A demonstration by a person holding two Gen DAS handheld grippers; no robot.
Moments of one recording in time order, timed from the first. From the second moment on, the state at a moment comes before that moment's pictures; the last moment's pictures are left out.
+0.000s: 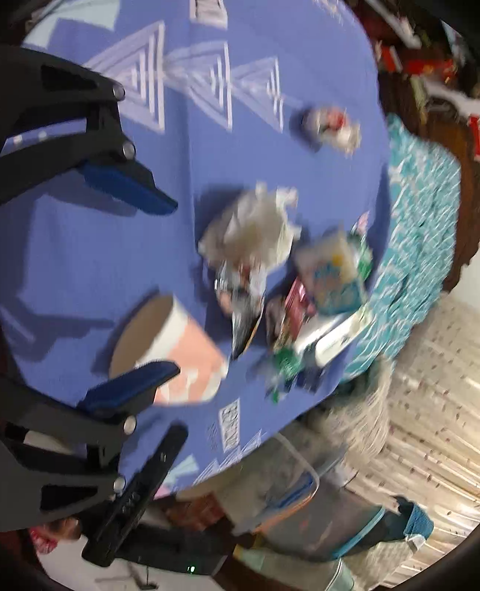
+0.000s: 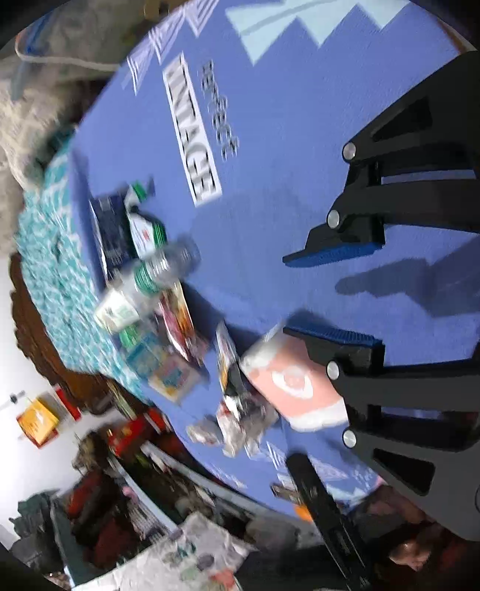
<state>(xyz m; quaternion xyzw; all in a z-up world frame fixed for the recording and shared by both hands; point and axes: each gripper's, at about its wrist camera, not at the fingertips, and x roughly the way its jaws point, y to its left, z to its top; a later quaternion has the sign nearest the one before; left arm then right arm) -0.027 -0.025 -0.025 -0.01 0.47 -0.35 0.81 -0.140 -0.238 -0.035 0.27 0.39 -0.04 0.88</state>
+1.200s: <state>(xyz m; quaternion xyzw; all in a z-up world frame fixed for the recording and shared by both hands) -0.021 0.028 0.027 -0.07 0.46 -0.40 0.79 -0.069 -0.186 -0.027 -0.11 0.40 0.02 0.91</state>
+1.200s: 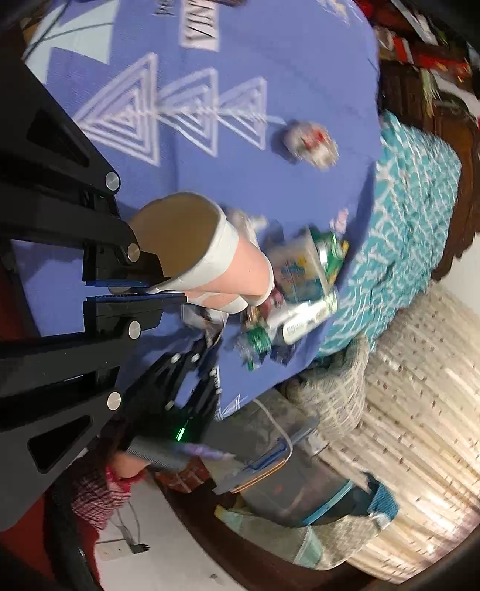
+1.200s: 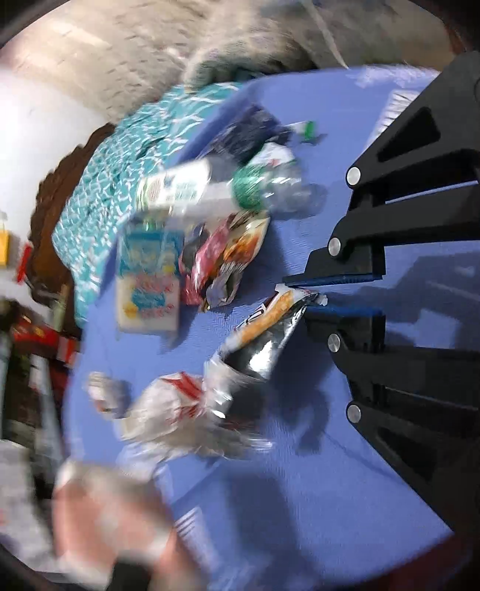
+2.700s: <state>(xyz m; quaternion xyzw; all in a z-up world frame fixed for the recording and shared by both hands) -0.030 -0.302 0.048 0.08 0.49 -0.55 0.67 -0.142 -0.401 -0.078 0.13 0.45 0.11 0.88</state>
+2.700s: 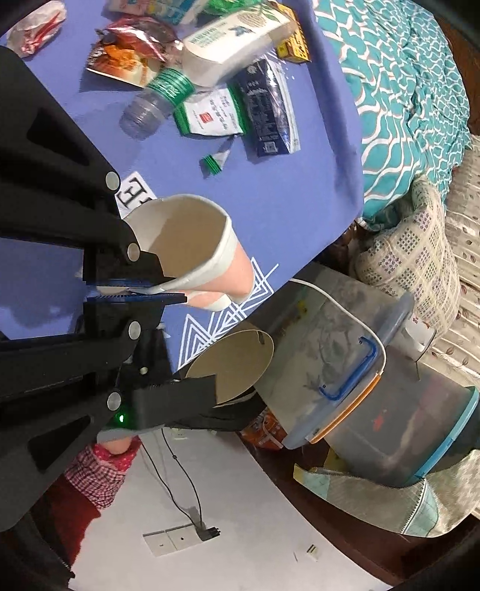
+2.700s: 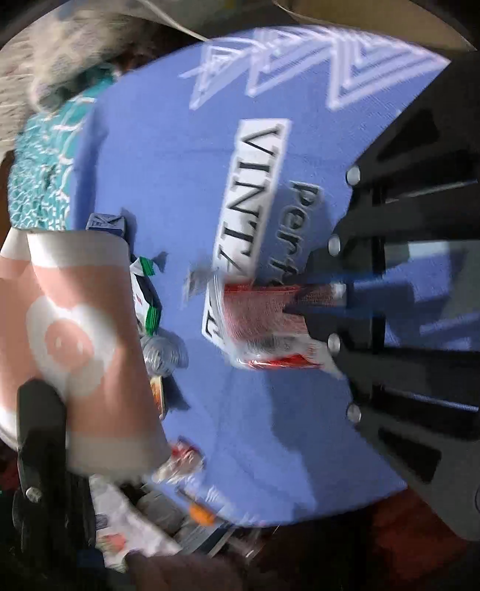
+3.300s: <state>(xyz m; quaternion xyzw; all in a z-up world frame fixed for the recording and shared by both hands) -0.102 -0.492 0.014 0.16 0.47 -0.65 0.58 -0.320 -0.608 -0.064 0.31 0.33 -0.26 0.85</state>
